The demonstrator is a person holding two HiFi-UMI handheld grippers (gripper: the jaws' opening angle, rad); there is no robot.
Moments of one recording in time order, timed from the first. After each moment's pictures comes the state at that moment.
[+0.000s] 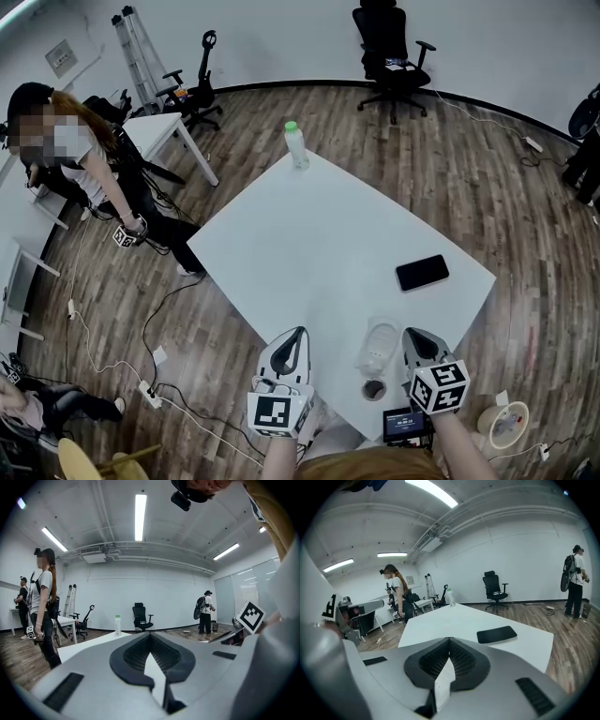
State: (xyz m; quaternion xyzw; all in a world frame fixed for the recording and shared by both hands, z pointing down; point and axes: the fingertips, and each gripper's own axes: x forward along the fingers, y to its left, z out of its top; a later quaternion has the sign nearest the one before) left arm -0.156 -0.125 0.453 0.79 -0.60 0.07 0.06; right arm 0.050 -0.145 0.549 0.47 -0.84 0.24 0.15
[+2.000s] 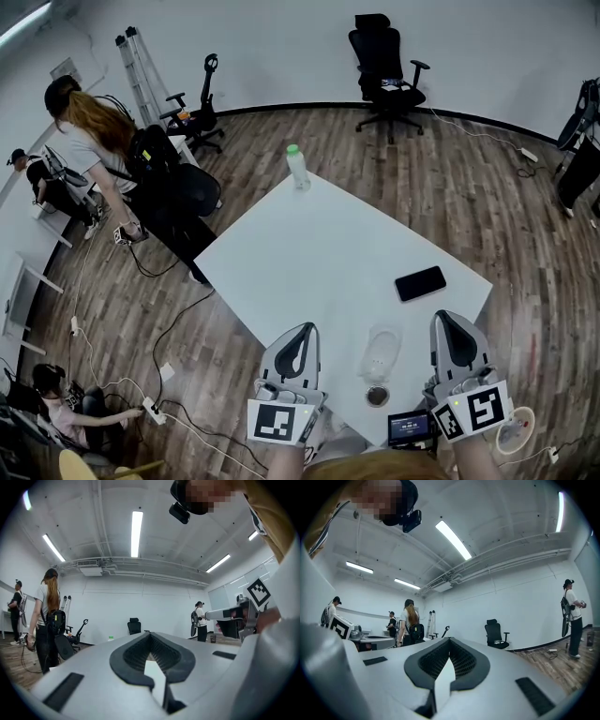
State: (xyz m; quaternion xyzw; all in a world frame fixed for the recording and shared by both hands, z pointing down) left arm -0.131 -0.122 0.359 0.81 -0.58 0.00 0.00; right arm 0.066 -0.132 0.326 0.52 -0.86 0.02 -0.03
